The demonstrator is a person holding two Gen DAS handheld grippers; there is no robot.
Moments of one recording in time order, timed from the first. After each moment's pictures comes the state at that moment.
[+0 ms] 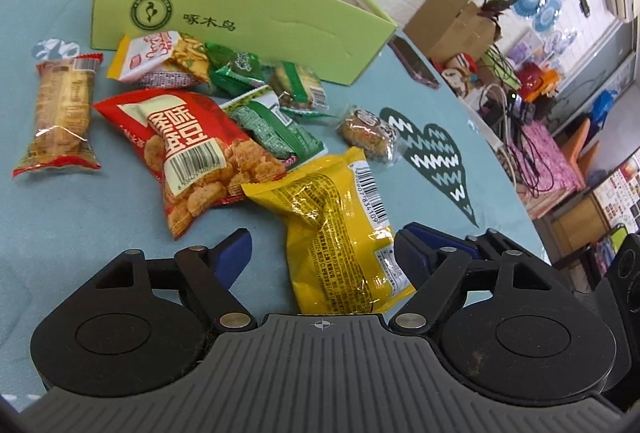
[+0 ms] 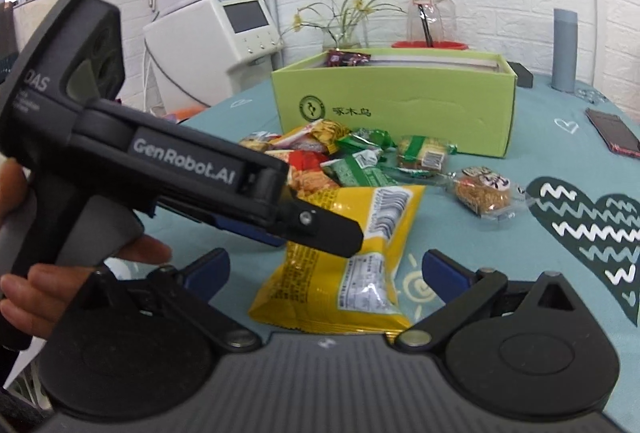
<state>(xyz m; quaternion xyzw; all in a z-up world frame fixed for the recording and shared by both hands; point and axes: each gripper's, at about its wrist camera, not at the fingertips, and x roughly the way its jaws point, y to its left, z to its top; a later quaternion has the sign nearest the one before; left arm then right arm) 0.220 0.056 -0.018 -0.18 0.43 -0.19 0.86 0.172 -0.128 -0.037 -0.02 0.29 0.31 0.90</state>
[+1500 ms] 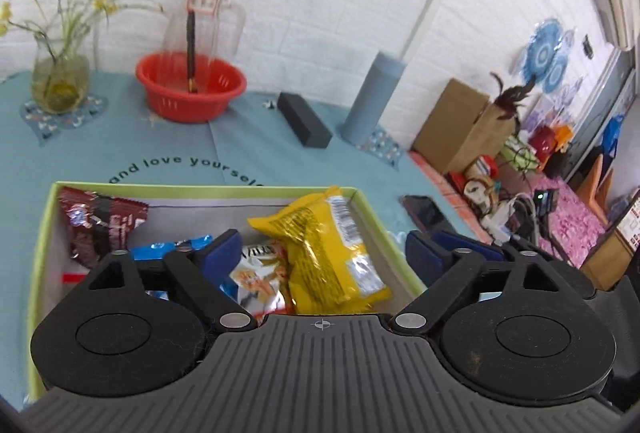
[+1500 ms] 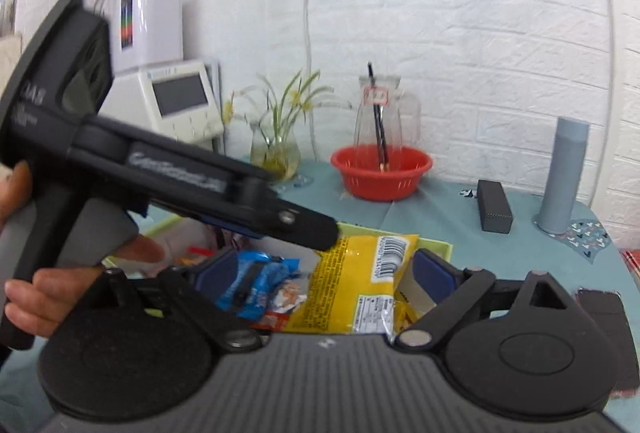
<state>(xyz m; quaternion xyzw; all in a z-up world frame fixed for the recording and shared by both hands) 0.423 0.071 0.083 -0.14 0.31 -0.17 0.92 0.398 -0.134 0.037 -0.03 0.18 0.31 0.93</state>
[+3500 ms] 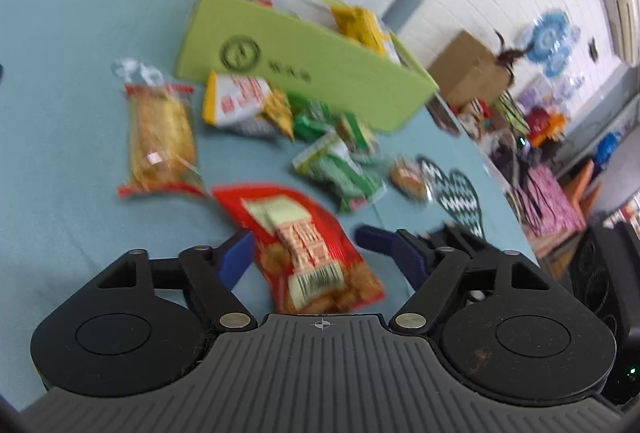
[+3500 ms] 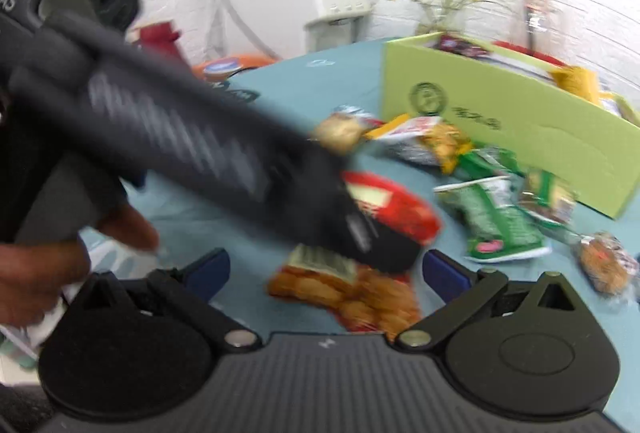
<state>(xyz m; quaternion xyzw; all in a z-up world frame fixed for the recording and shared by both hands) 0.207 0.135 -0.007 -0.22 0.38 -0.14 0.89 0.197 -0.048 -0.043 -0.12 0.29 0.39 0.87</state>
